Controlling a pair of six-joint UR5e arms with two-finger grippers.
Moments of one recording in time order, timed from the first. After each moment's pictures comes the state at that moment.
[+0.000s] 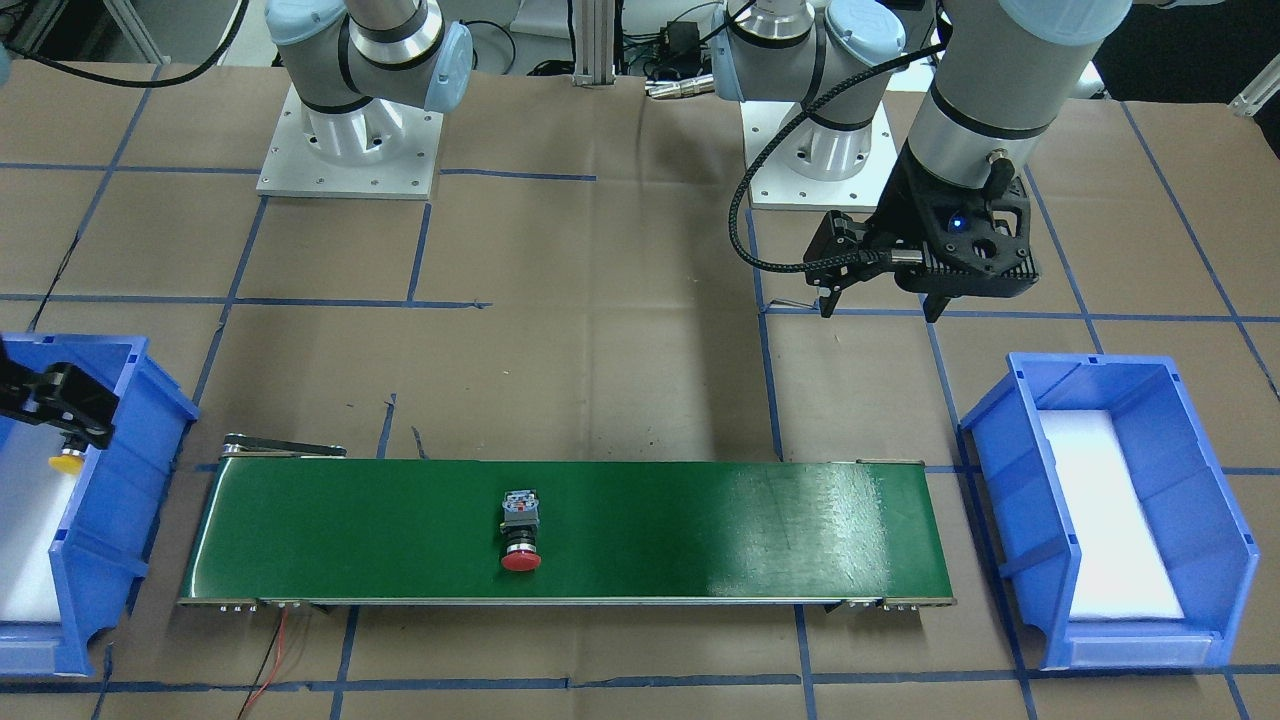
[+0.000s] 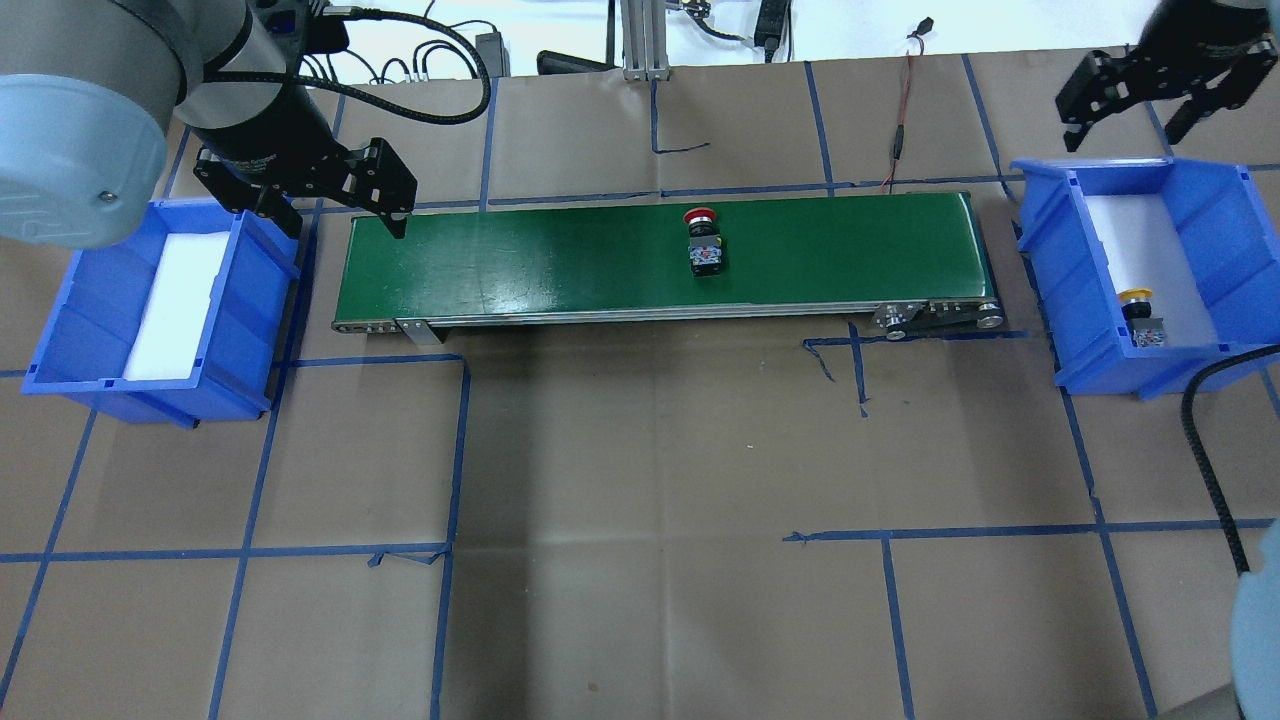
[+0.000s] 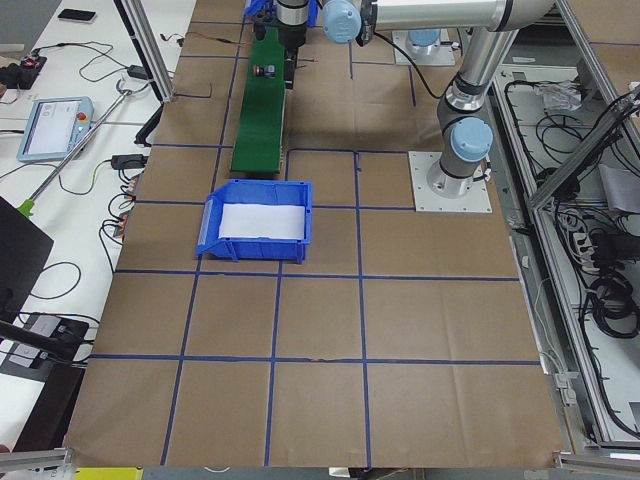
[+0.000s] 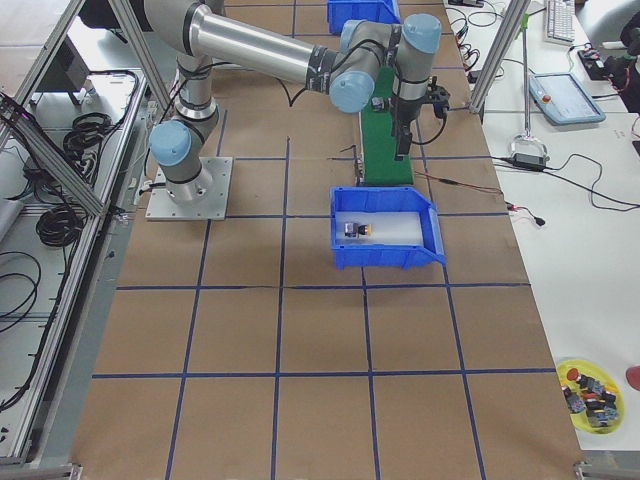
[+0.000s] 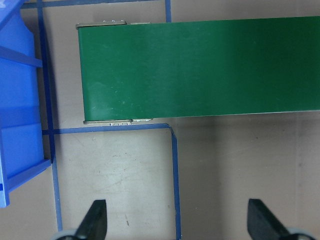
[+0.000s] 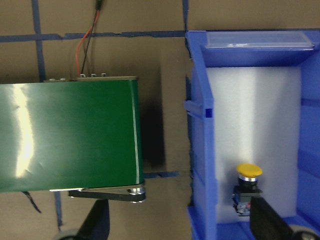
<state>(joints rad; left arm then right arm) -1.55 -1.61 -1.60 -1.44 1.58 0.07 1.34 -1.28 1.40 -1.73 -1.63 -0.19</state>
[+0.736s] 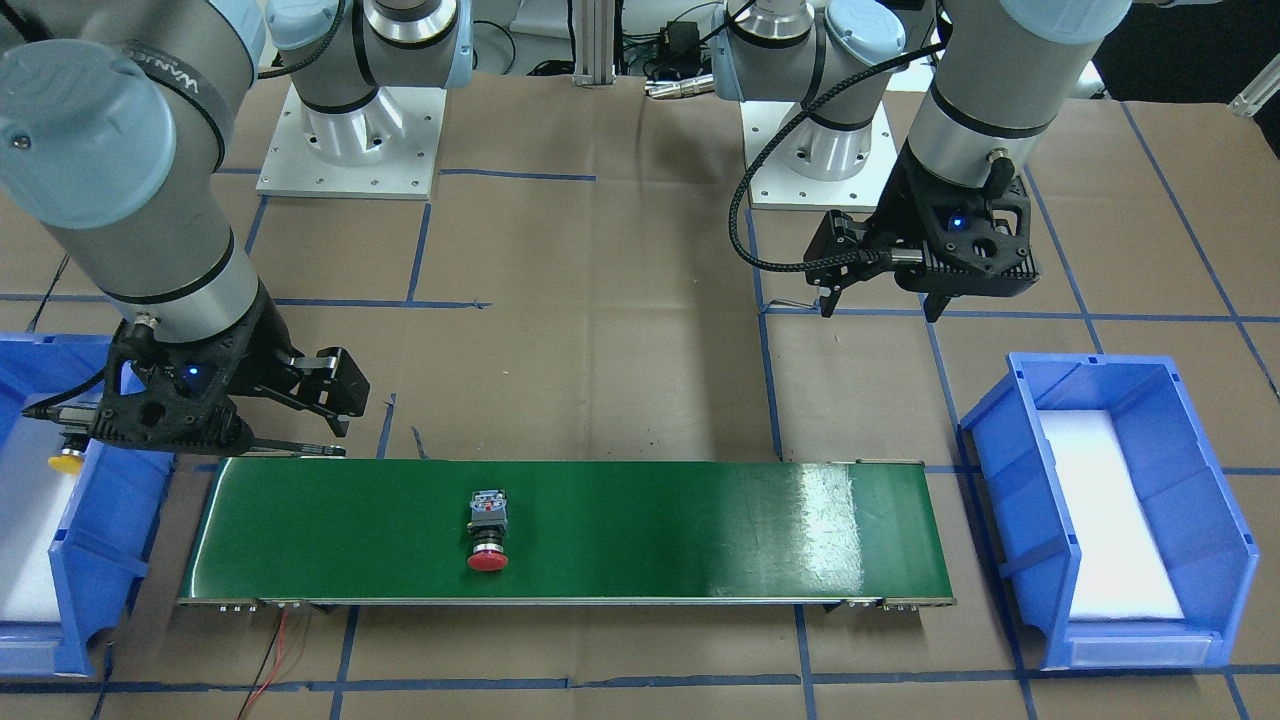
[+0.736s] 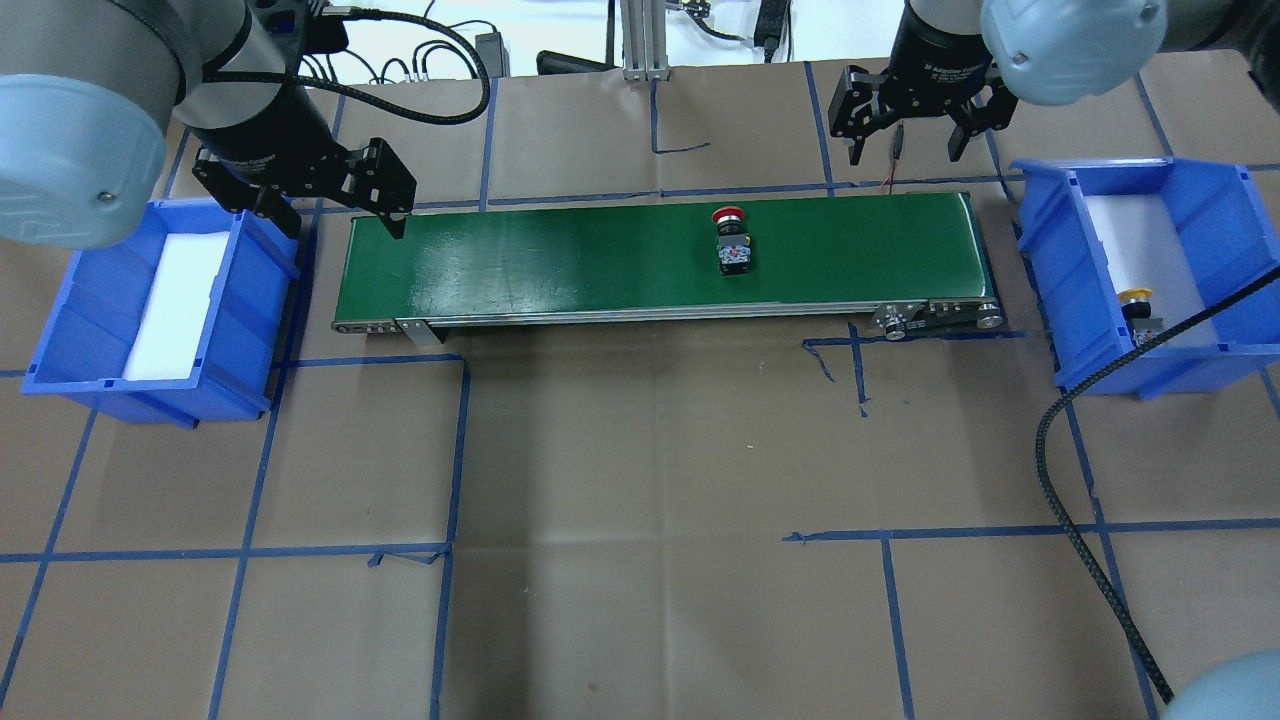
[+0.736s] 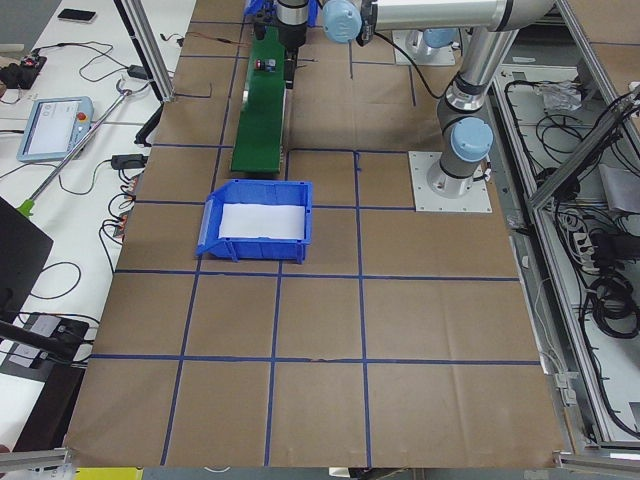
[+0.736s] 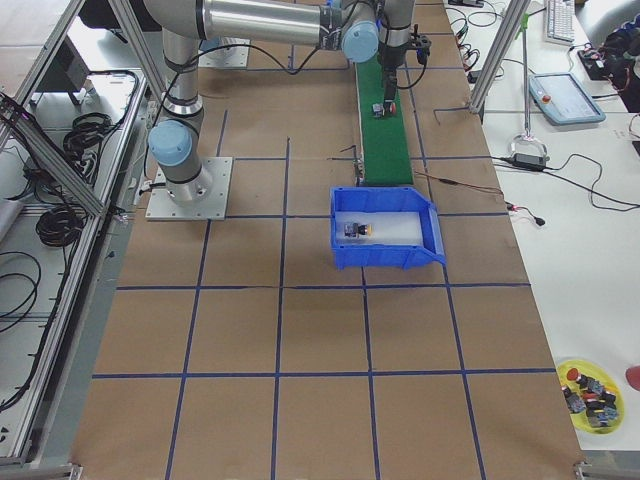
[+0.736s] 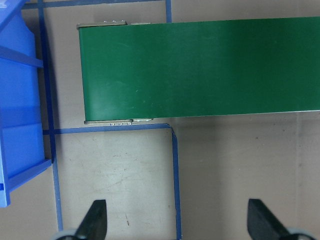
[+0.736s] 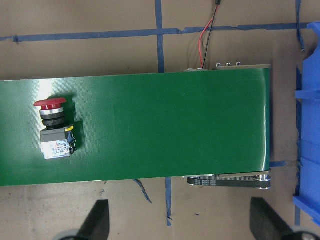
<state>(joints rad) -1.55 -1.61 -1.60 -1.44 1.58 0.07 1.59 -1.30 1.43 -1.75 -1.61 0.06</state>
